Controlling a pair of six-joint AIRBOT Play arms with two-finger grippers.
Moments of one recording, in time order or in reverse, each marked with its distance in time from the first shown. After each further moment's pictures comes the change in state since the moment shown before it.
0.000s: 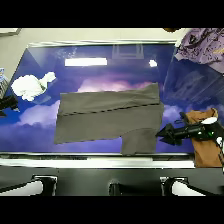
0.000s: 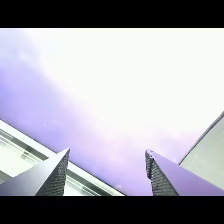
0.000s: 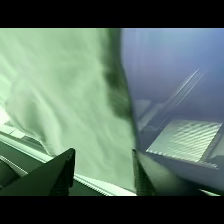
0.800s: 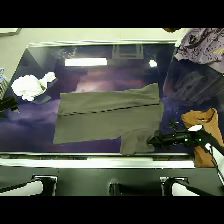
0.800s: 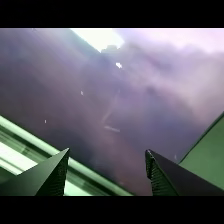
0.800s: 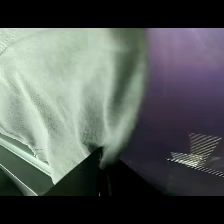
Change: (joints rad) left arm 0.002 0.003 -0.011 -0.001 -0.021 0.001; right arm 0.146 0.018 -0.171 0.073 -0.174 -0.038
